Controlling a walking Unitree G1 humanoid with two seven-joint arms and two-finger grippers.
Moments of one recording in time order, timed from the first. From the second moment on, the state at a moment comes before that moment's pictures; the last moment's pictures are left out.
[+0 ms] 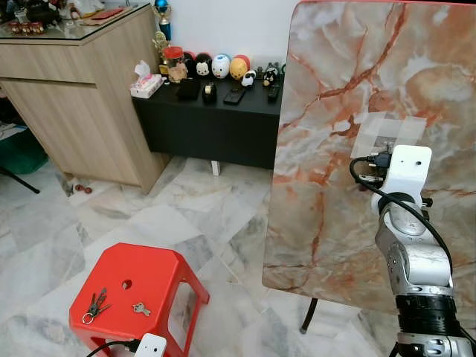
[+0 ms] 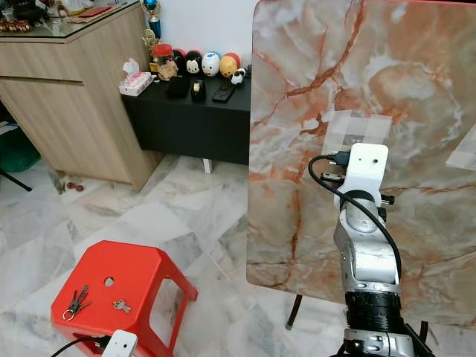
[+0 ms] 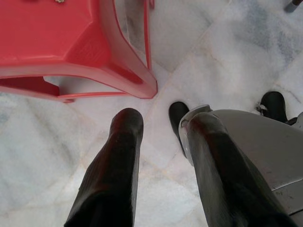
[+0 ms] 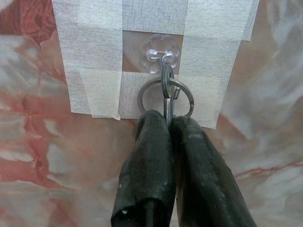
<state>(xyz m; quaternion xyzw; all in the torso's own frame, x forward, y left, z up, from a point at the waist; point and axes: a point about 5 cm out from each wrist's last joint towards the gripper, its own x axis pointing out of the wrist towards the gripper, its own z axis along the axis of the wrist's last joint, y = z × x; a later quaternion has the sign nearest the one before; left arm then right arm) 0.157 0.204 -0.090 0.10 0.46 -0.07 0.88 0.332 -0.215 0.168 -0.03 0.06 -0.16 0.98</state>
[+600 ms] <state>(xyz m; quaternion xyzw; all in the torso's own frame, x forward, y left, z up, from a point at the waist) 0.157 0.204 -0.090 0.10 0.45 -0.07 0.88 0.332 -0.213 0.165 -0.04 0.07 -0.14 0.99</state>
